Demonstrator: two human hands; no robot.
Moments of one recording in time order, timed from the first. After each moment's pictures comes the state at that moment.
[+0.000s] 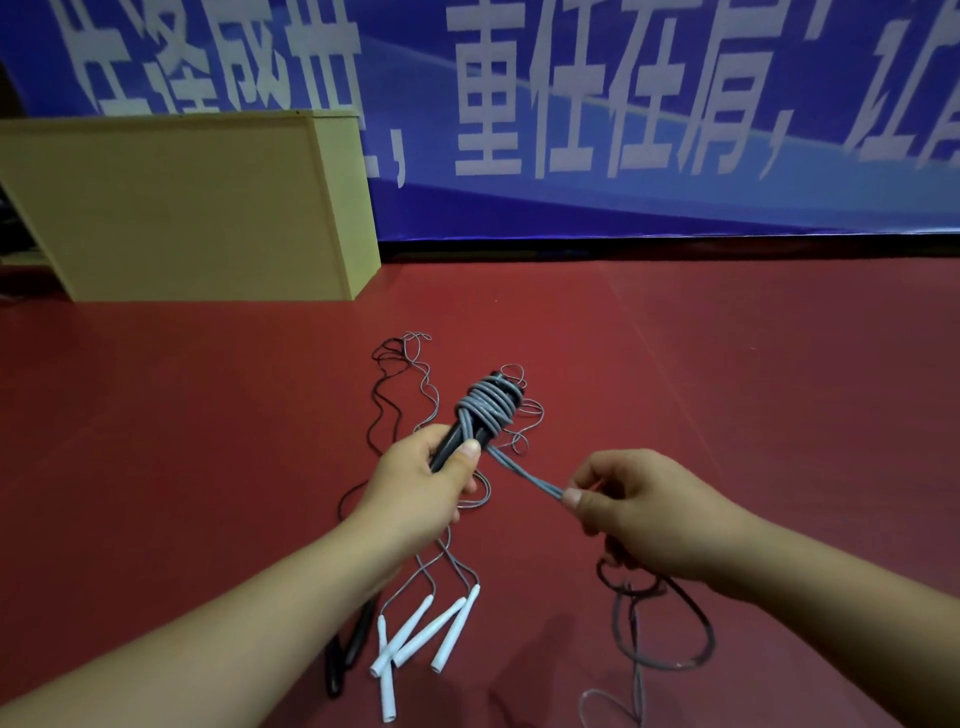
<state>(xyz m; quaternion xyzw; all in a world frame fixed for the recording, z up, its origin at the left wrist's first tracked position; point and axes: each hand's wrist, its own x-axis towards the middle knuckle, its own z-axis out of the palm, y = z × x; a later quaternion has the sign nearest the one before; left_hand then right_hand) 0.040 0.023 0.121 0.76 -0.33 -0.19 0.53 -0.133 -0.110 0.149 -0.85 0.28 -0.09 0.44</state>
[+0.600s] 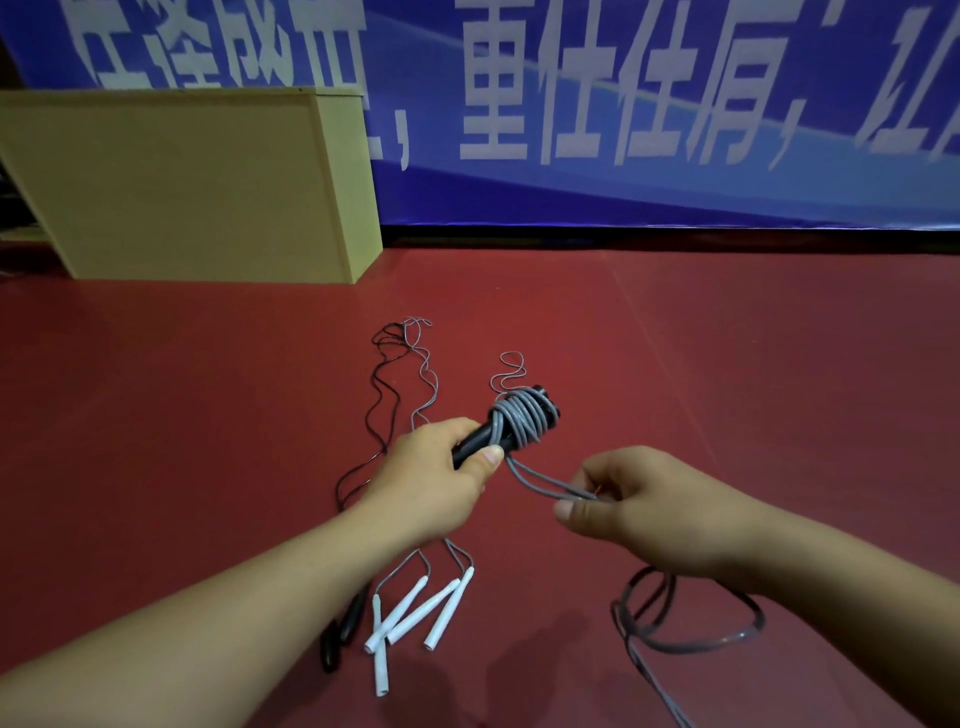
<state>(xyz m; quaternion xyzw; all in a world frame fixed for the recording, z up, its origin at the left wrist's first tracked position) 0.038 0.019 0.119 0.82 -0.44 -0.11 0.36 -0.142 -0.106 0.162 -0.89 0.25 -0.02 0.38</state>
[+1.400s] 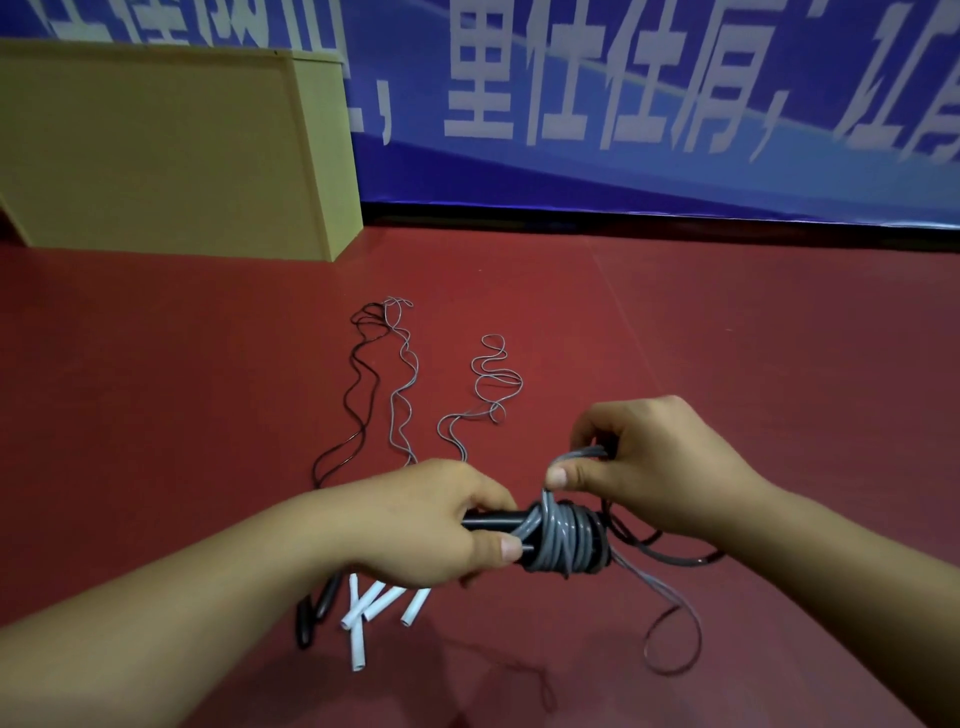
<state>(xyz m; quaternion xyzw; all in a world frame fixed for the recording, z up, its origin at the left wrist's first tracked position) 0.006 0.042 0.152 0.71 -0.60 -0.33 0.15 -0.150 -0.125 0.160 -0.95 0.23 -0.15 0.18</state>
